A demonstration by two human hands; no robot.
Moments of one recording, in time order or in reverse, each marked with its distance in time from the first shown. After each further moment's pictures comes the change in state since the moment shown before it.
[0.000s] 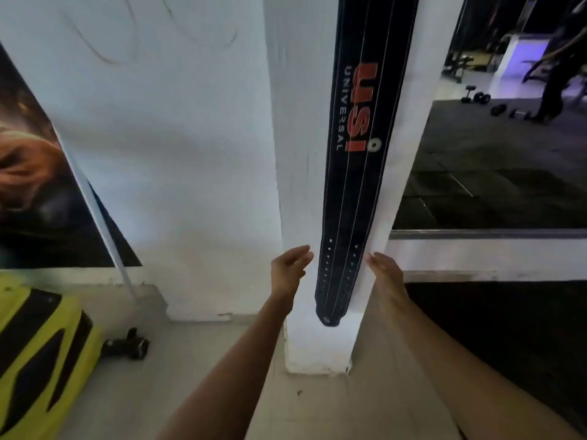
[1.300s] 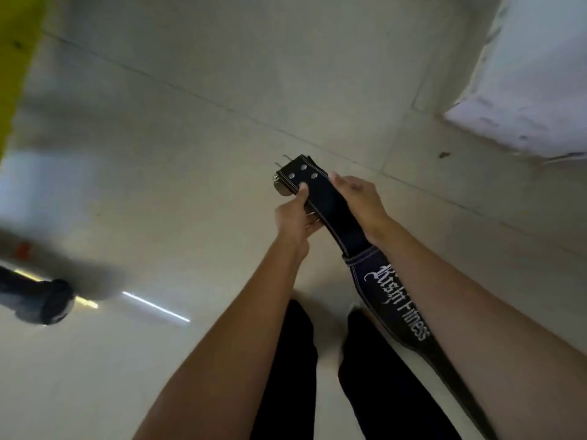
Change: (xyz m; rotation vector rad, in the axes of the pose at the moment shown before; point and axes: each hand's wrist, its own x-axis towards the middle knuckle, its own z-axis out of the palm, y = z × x) left_hand -0.037 -0.672 -0.291 -0.419 0.601 -0.947; right_hand -0.021 0.658 0.335 -0.553 -0.715 0.511
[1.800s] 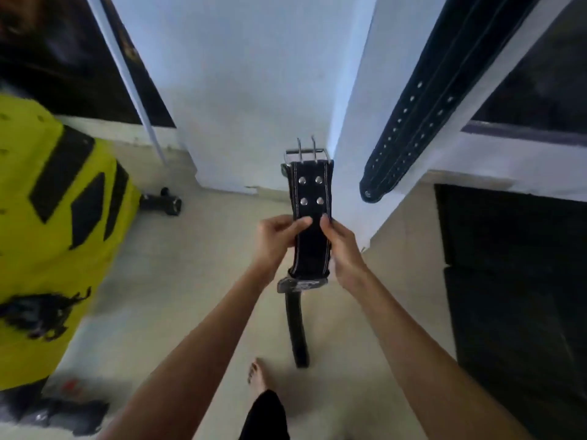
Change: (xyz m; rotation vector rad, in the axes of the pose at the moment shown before) left_hand -0.554 0.143 0.077 0.476 -0.544 0.783; right_hand -0.505 -0.210 -0.165 0.517 0.212 -0.464
